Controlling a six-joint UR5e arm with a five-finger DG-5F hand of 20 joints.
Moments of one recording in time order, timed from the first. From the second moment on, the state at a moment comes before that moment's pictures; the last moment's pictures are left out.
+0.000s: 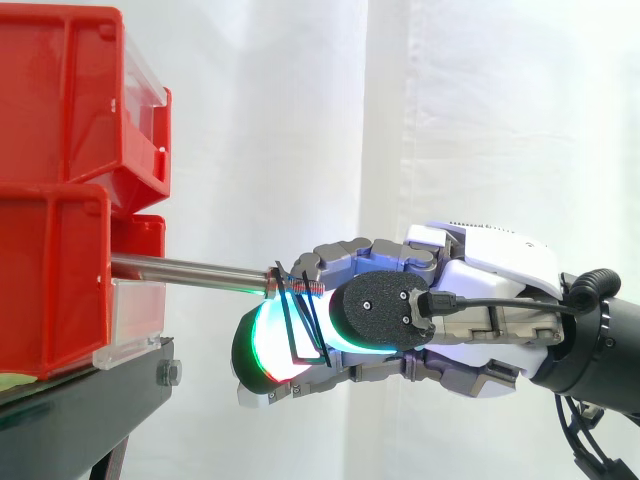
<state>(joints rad) 0.04 -2.41 -1.27 -2.27 -1.56 -0.70</state>
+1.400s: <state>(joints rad) 0.03 -2.41 -1.27 -2.33 -1.61 -0.63</state>
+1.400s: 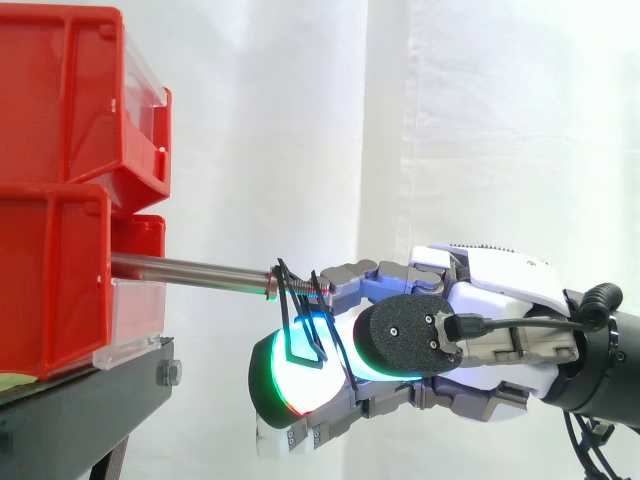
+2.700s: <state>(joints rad) 0.03 -2.43 -1.24 -2.30 -1.61 -0.59</state>
